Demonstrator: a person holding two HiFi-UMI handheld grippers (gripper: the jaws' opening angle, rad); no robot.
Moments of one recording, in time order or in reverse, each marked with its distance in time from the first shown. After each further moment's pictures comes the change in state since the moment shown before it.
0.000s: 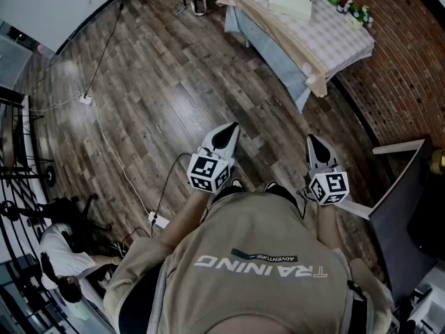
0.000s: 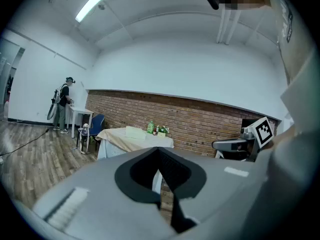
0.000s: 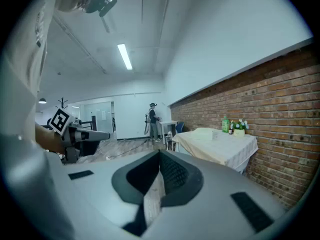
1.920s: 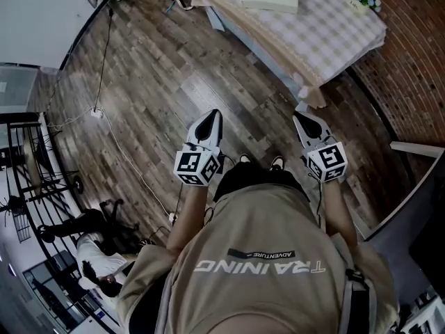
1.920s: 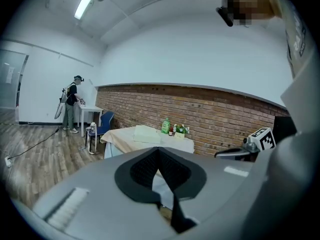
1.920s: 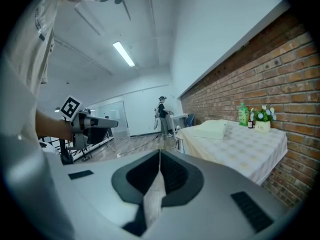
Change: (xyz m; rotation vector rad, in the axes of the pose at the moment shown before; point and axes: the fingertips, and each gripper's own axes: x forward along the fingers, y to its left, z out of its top) left arm 0.217 0.092 0.058 -0.006 0.070 0.201; right arm 0.200 -0.163 0.007 0.051 0.067 0.255
